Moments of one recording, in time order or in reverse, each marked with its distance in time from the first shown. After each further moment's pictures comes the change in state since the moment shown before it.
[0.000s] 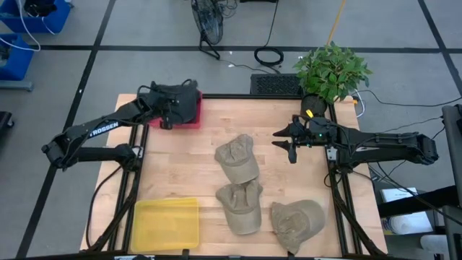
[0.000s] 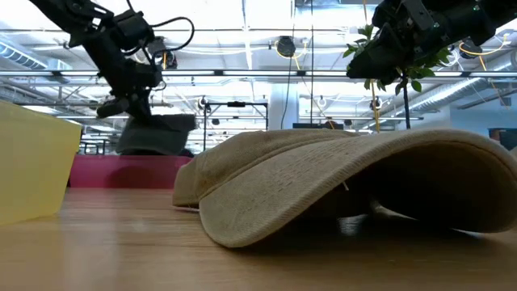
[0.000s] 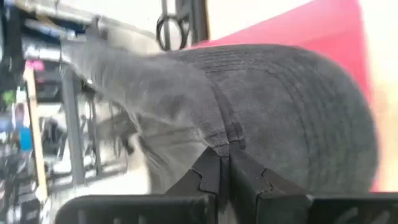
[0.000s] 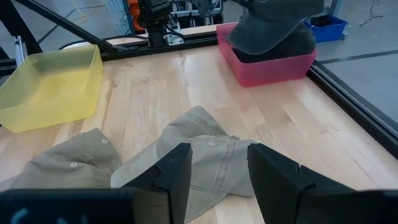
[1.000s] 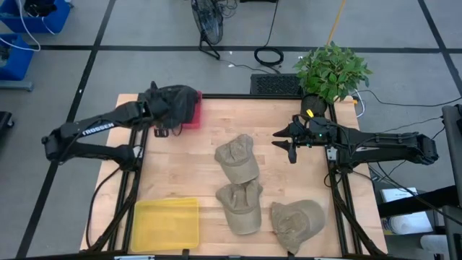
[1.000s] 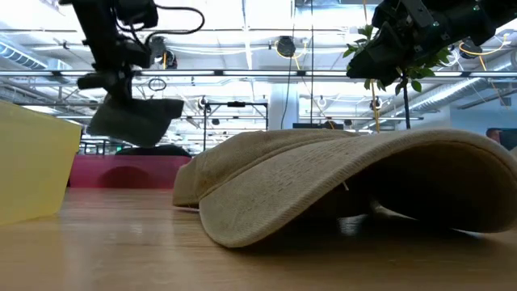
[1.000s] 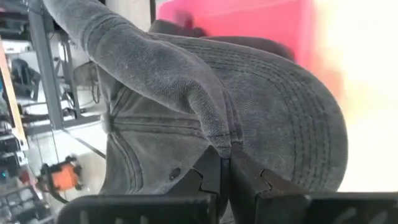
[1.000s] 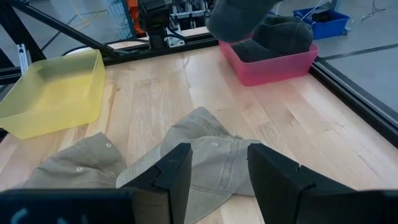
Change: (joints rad) left arm -0.226 0.002 0.189 -0.481 -0.277 -0.418; right arm 0.000 0.000 0.000 0.006 -0.006 0.037
